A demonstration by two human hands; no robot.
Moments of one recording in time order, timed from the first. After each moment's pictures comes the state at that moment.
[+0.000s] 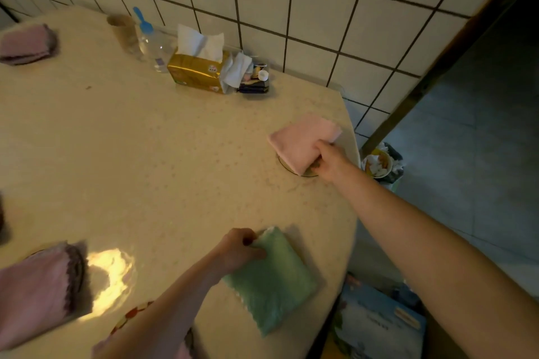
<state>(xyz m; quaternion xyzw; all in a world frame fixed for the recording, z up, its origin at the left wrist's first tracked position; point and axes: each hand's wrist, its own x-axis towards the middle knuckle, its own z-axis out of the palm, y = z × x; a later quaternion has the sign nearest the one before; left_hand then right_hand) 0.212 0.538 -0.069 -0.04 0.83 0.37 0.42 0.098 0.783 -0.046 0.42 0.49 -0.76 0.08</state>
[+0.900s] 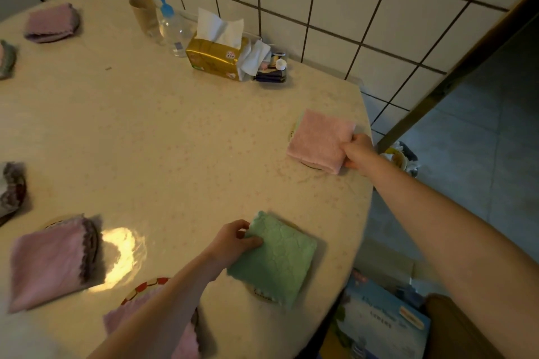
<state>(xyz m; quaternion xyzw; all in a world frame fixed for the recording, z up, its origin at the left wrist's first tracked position) 0.231 0.517 -0.070 -0.15 0.76 0.50 0.38 0.089 0.823 -0.070 0.40 0.77 -0.49 0.12</state>
